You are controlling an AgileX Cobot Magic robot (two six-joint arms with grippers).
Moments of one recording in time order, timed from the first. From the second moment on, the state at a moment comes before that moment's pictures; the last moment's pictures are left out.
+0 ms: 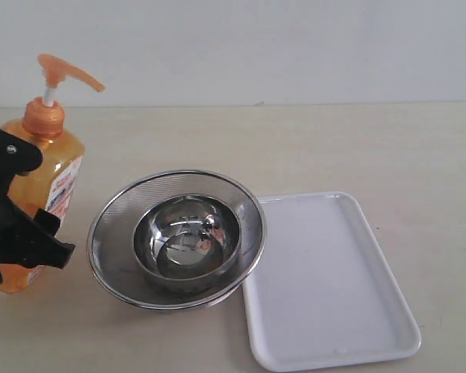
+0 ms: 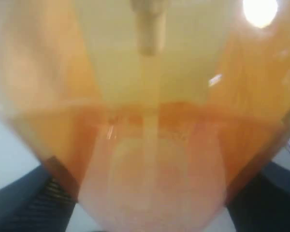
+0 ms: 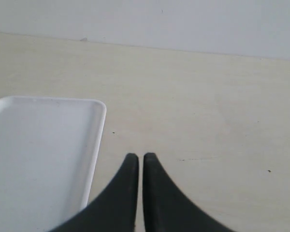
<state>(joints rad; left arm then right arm) -0.69 1.33 -0.48 -1.72 -0.70 1.64 0.16 0.00 0.00 -0.11 0.35 0.07</state>
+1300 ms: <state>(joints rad) -0.84 1.36 -0.41 -1.48 -0.82 1.39 0.16 0.00 0.00 -0.11 0.35 0.07</state>
